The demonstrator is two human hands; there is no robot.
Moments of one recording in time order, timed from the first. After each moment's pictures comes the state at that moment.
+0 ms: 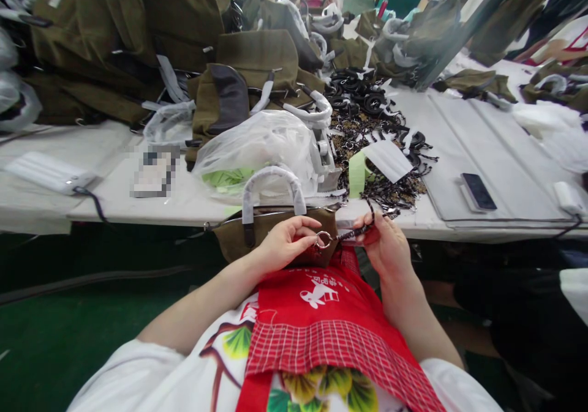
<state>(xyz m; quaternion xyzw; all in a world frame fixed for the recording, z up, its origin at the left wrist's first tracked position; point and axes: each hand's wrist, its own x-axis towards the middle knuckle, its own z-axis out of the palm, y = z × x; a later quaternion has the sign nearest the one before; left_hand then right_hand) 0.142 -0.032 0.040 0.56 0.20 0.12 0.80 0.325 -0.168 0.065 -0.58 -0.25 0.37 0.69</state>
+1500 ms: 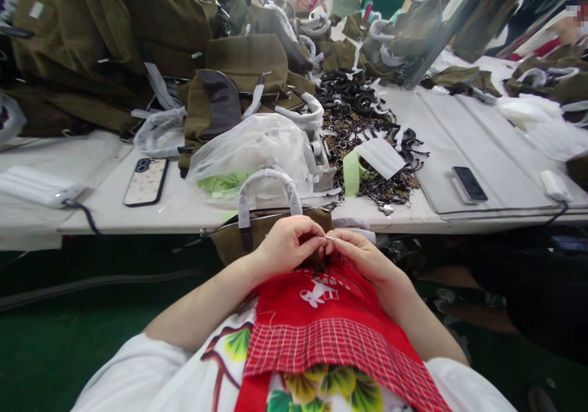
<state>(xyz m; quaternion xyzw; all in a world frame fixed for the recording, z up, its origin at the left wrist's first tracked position) 0.149 -0.027 0.075 0.84 0.12 0.20 0.48 0.304 -0.169 0.059 -0.50 -0.36 0.59 0.53</state>
